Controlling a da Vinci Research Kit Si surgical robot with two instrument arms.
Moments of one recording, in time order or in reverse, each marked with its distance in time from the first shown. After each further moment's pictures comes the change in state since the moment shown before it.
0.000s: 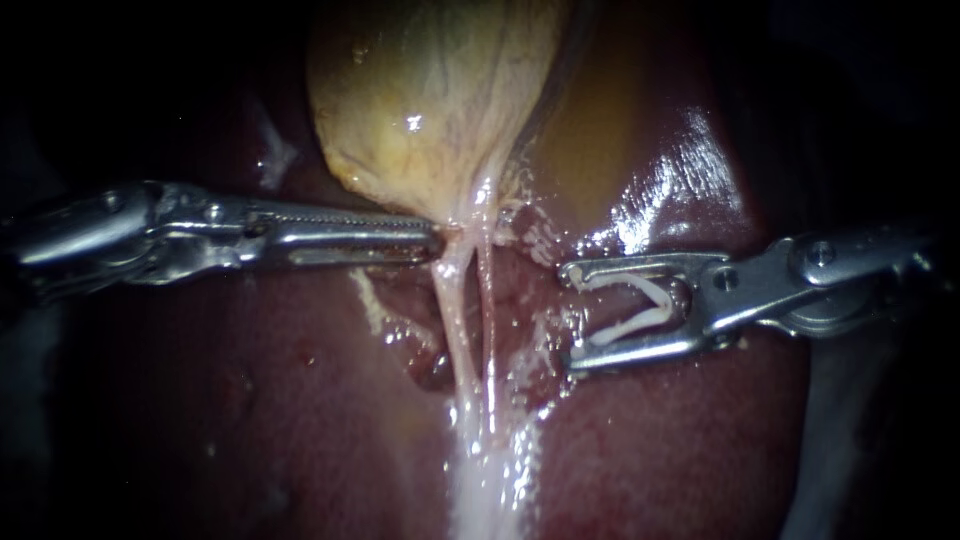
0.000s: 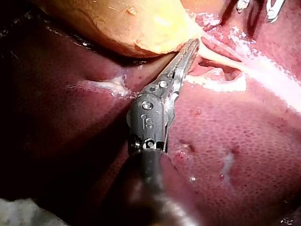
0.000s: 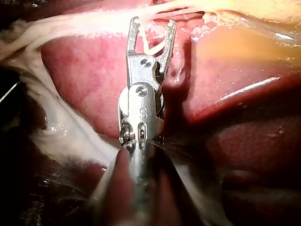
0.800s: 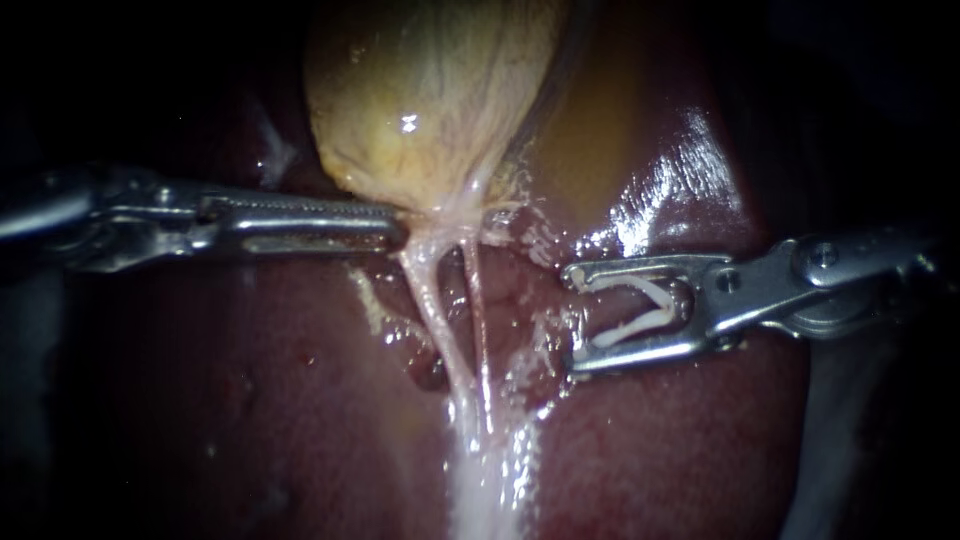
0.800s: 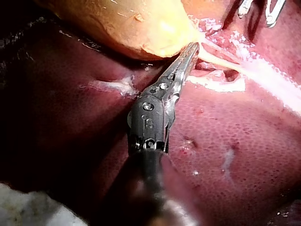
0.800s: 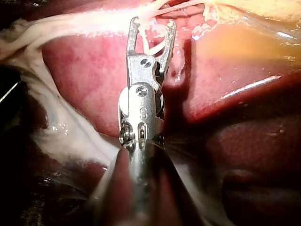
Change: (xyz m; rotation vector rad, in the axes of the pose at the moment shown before) right arm 0.000 0.000 0.000 0.001 0.000 0.000; left arm 0.004 0.000 -0.006 -0.001 -0.010 -0.041
